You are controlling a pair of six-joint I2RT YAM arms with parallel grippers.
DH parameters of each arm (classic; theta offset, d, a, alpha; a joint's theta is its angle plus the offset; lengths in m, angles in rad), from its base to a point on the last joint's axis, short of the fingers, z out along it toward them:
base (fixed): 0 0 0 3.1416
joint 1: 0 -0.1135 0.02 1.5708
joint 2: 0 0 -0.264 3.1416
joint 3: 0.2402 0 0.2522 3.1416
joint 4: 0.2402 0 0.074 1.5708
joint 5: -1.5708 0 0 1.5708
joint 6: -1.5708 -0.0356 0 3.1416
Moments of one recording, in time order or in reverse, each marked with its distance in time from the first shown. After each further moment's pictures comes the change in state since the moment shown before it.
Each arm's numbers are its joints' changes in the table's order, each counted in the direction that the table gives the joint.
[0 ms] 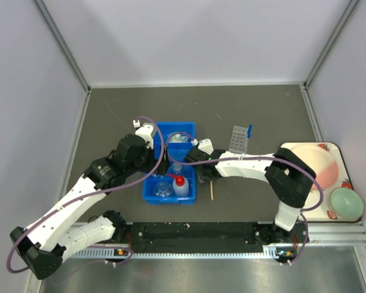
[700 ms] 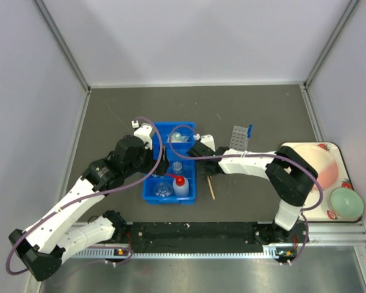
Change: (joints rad) left arm 0.000 -0.027 -0.010 0.001 0.000 -0.007; right arm 0.074 0.007 -0.030 -0.153 0.082 0.013
